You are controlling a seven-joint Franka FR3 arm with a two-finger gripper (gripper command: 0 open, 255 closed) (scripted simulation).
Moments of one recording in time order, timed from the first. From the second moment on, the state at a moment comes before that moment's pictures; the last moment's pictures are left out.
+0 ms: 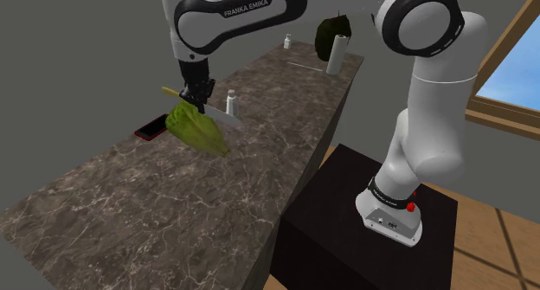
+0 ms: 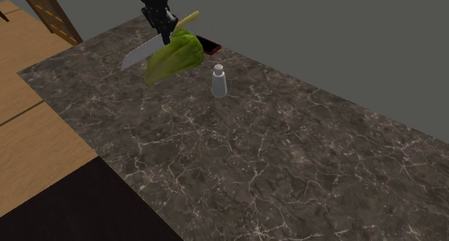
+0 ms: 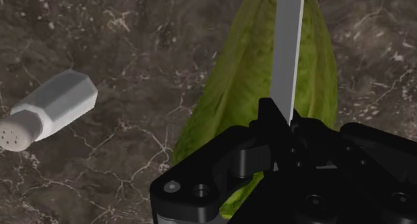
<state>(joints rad) 0.42 0.31 0.00 -1.61 0.00 1.89 0.24</state>
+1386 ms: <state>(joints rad) 0.61 0.57 0.08 -1.30 -0.03 1.85 0.51</state>
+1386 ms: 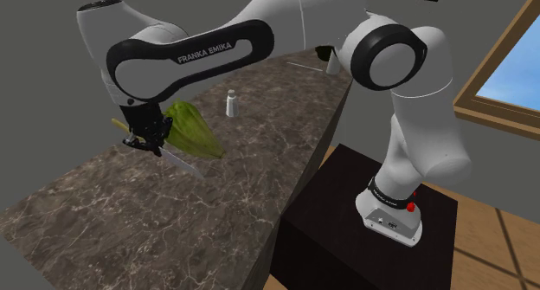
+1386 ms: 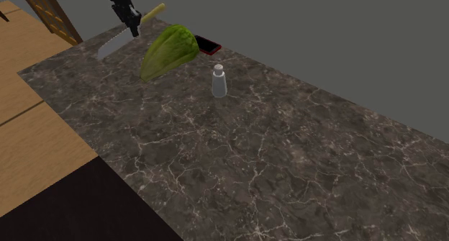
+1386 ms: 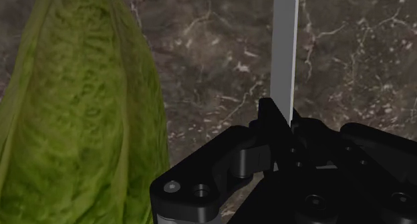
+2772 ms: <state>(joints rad) 0.61 0.61 0.07 -1.41 -0.04 2.00 0.51</state>
